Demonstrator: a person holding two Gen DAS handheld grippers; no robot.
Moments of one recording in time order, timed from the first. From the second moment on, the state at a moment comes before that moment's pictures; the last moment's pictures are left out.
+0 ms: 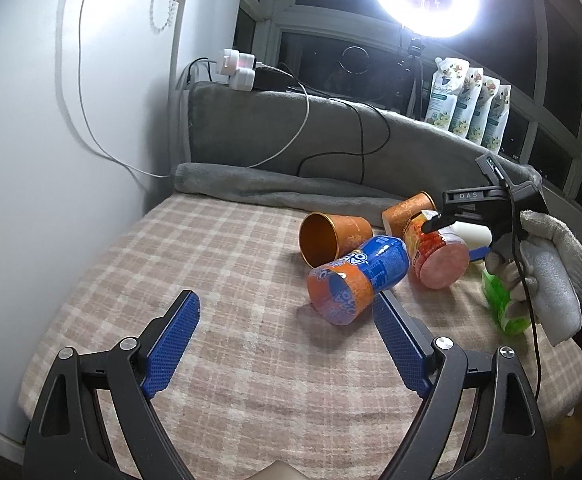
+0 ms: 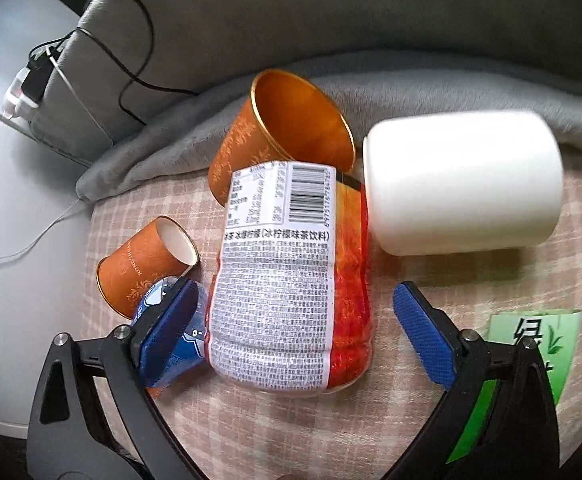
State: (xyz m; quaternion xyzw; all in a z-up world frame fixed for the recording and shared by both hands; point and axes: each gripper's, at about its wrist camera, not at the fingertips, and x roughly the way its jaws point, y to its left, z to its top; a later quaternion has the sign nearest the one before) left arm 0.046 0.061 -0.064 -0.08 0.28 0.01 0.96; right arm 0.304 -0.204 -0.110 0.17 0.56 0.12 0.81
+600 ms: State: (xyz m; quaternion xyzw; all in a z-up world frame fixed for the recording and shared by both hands) left arm 0.044 0.058 -0.061 -0.07 0.27 0.00 0.96; right arm 0.272 -0.209 -0.109 0.20 0.56 0.15 0.79
